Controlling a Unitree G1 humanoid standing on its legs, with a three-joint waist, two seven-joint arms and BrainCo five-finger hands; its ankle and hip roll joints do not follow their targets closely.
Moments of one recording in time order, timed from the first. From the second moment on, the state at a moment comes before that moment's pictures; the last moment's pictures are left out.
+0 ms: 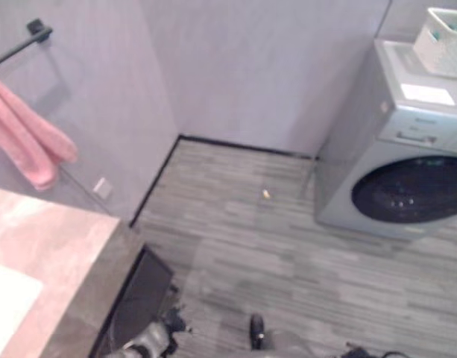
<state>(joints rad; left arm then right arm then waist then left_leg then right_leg) -0.17 0.20 -0.45 1.33 0.23 -0.08 0.08 0.01 -0.34 0.20 1.40 0.00 -0.07 -0.05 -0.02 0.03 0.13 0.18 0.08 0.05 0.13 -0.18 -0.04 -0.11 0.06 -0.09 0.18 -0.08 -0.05</state>
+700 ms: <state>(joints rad) -0.11 0.27 -0.37 1.29 0.19 -0.10 0.13 -0.07 -0.33 0.29 1.27 -0.04 -0.12 -0.13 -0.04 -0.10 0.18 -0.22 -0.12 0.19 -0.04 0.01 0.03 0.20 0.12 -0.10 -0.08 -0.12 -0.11</state>
